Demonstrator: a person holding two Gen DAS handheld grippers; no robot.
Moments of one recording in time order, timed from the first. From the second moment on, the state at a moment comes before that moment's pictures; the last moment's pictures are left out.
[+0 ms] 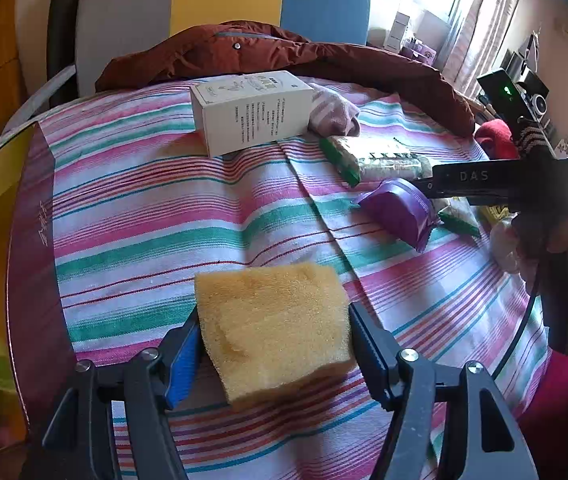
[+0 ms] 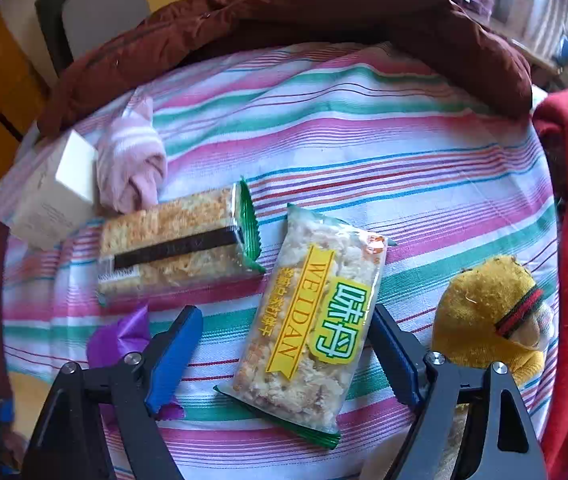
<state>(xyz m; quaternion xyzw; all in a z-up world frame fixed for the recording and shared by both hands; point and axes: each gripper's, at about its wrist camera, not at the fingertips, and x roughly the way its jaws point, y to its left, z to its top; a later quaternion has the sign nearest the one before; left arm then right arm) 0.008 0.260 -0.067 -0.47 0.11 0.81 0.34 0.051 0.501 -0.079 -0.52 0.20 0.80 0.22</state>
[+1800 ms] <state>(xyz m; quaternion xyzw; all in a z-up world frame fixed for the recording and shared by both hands) -0.112 0.001 0.033 -0.39 -0.03 0.92 0.08 -0.038 0.179 0.013 -0.40 0.14 0.89 -0.18</state>
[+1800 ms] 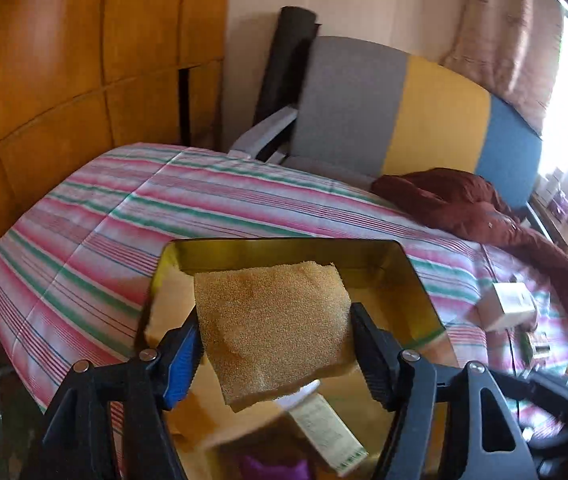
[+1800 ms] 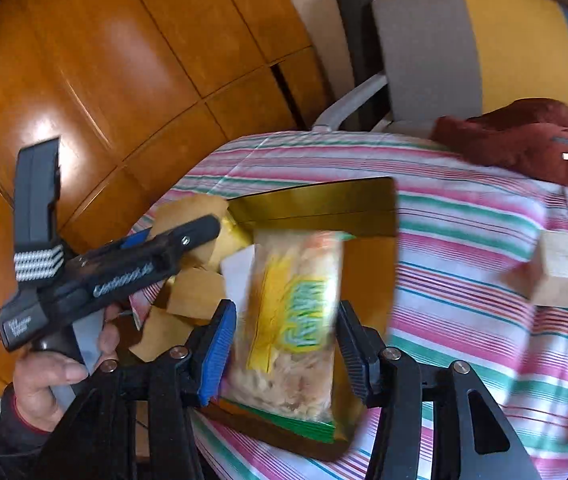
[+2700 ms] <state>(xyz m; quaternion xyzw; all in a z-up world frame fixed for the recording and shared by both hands) -0.036 -0.012 0.028 -0.36 -0.04 0.93 0.07 0.011 0.154 0.017 -0.32 -0.03 0.95 0.00</state>
